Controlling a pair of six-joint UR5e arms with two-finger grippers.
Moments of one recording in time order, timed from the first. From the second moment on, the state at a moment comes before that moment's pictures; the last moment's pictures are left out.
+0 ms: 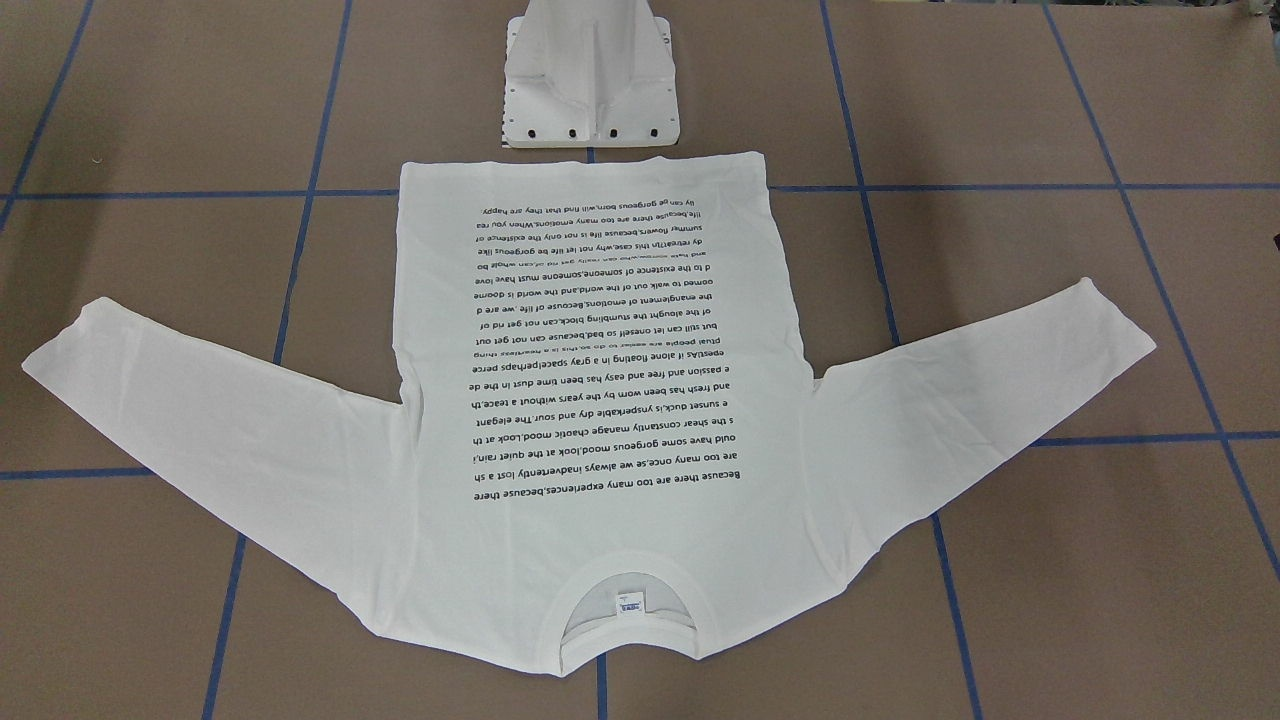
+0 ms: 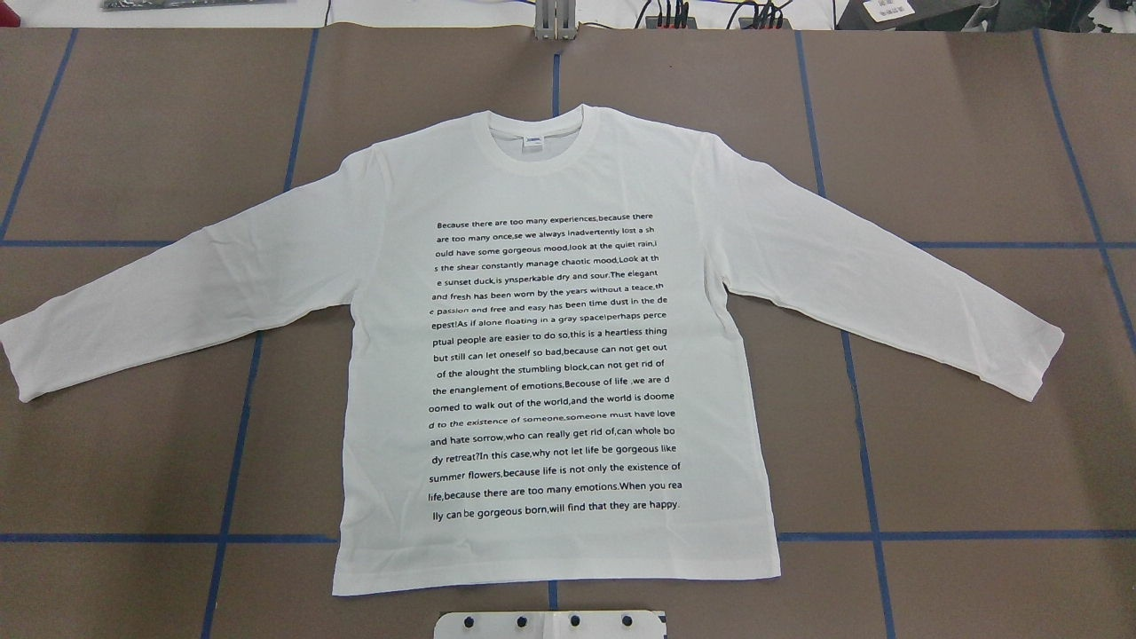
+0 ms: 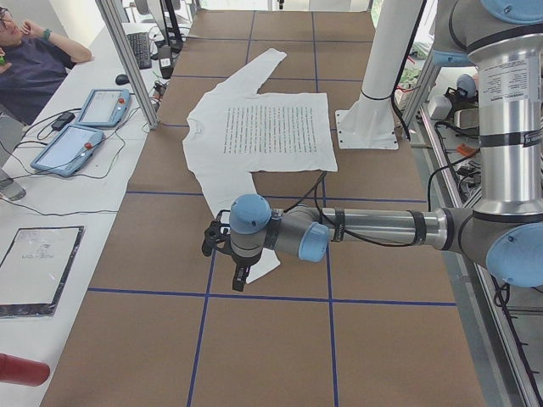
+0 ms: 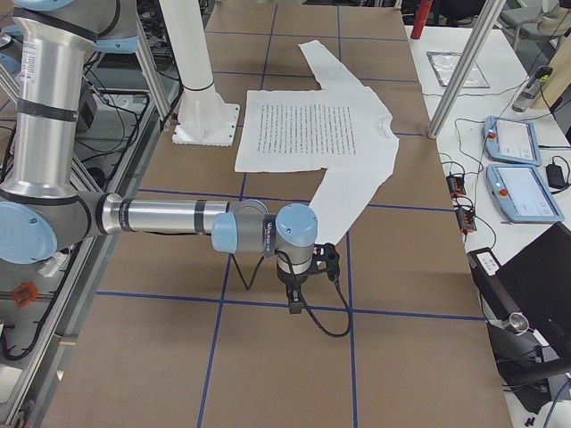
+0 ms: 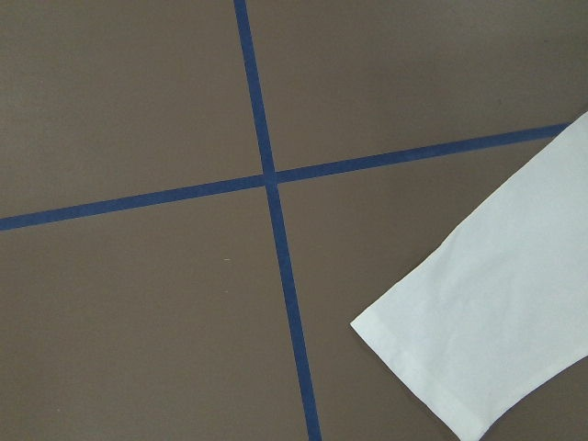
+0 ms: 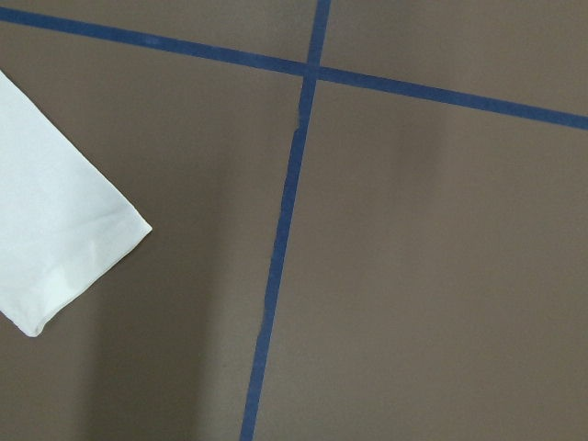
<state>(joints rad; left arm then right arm) -1.51 -1.43 -1.72 -1.83 -2.39 -0.04 1.54 -1.76 1.77 -1.57 2.29 -0.14</state>
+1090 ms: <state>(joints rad) -1.52 -1.50 -1.89 -1.89 -2.38 -0.05 1.54 -1.63 1.84 -1.56 2.30 -0.08</state>
